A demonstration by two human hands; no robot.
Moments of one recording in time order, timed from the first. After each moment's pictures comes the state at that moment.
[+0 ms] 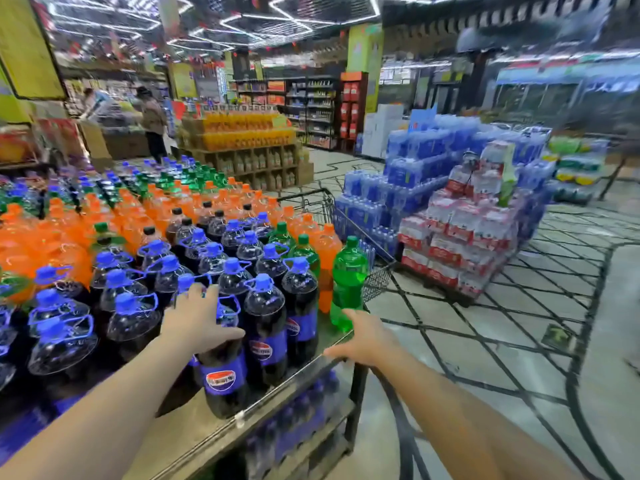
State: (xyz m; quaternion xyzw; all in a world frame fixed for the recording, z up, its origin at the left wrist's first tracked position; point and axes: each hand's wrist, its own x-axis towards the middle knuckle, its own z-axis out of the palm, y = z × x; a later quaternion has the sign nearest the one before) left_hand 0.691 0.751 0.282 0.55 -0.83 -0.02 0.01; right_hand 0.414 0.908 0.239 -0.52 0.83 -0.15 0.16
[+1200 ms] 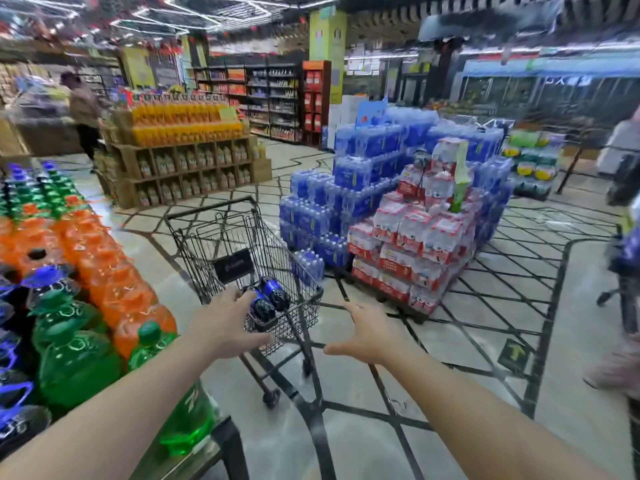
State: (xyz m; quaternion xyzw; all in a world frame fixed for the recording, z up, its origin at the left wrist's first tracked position) left_hand 0.167 0.697 0.293 0.41 -0.91 -0.02 -0.02; right_hand -0.065 0.850 0.267 -0.51 0.85 -0.10 0.13
